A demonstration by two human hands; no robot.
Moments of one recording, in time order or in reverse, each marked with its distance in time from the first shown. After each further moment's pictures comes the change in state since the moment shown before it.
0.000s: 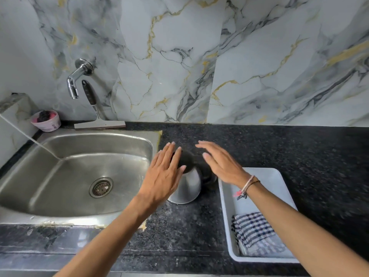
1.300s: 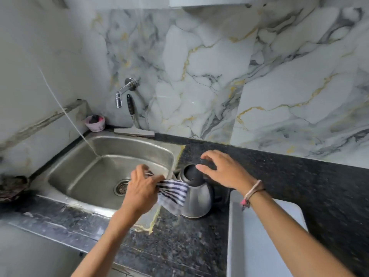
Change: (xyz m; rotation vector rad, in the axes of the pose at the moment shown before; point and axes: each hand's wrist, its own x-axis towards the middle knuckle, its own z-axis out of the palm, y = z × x) left_hand -0.053 -0.011 -0.048 0.031 -0.137 -0.558; right_hand 0.030 -0.052 -0.037 -0.141 -0.173 -0.021
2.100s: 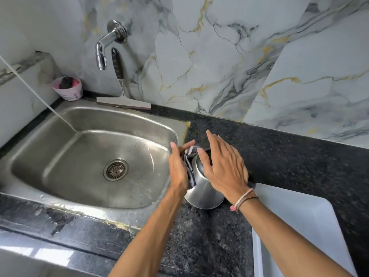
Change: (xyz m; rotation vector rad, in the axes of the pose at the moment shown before) left_hand 0.125 0.024 0.109 -1.695 0.103 -0.422; right_hand 0.070 -0.023 0.105 -0.321 0.231 0.172
